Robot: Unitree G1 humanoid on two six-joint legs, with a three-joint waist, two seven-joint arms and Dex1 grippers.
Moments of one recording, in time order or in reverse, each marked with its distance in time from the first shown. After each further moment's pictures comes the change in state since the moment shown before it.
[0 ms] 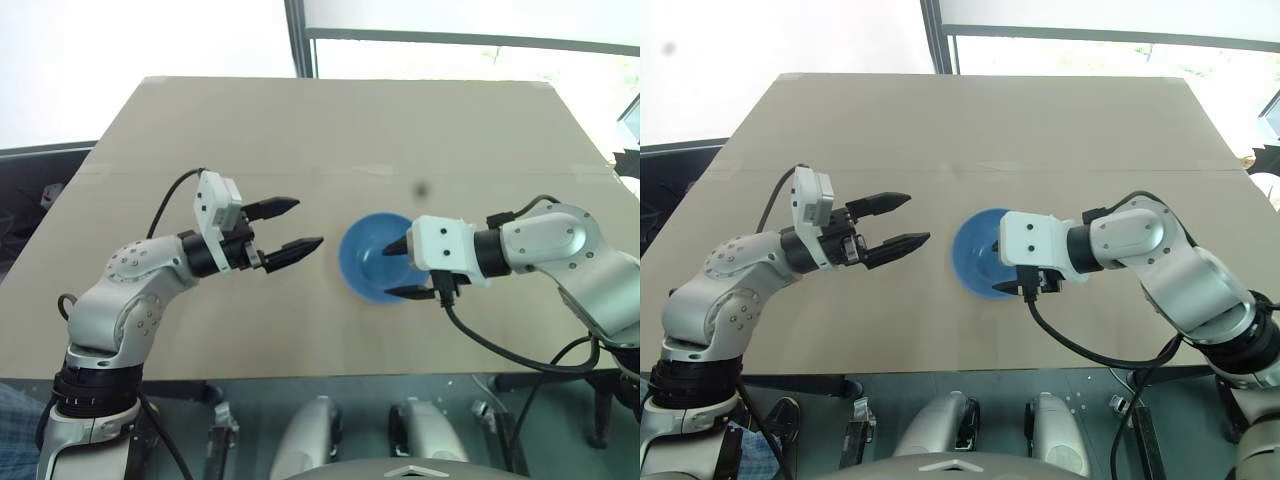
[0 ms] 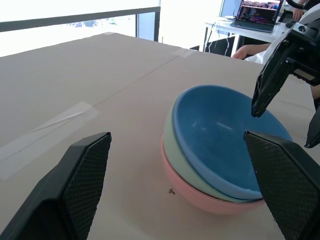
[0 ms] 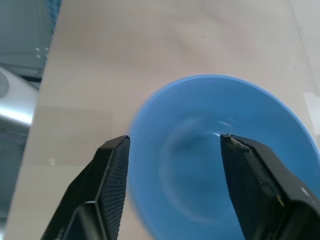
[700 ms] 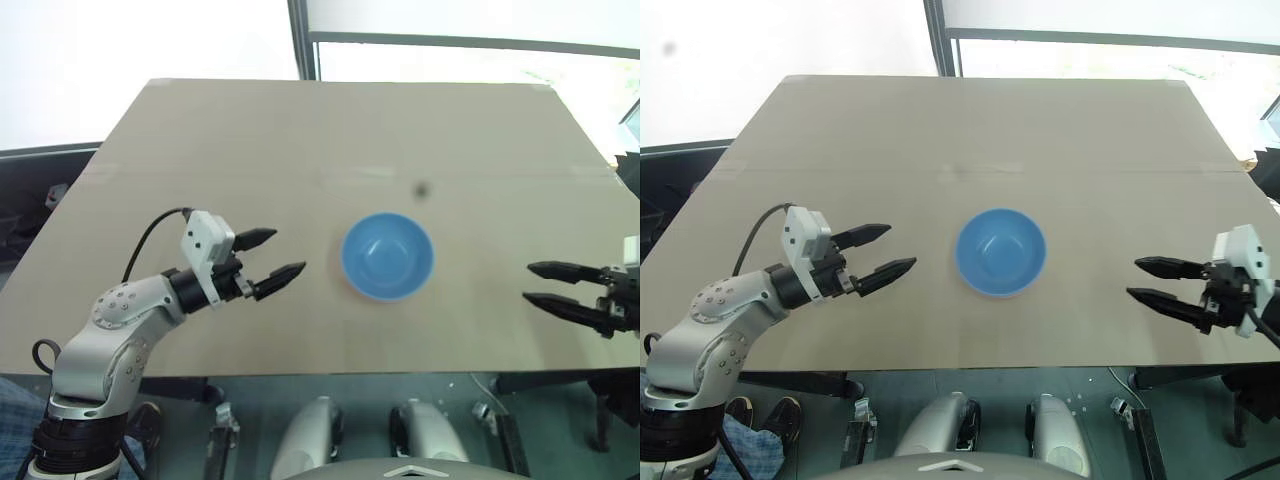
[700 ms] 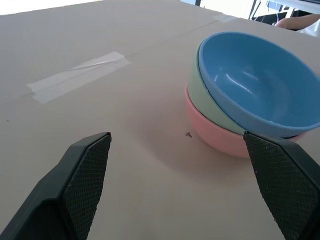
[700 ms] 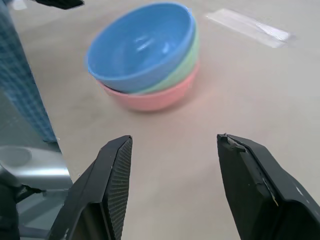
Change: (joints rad) left arm 0.237 0.002 0.064 -0.093 0.092 -0.050 0.116; right arm 0.783 -0.027 -0.865 0.338 0.268 -0.365 0.220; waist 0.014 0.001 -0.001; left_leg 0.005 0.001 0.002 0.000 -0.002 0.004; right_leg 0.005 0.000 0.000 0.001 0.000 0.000
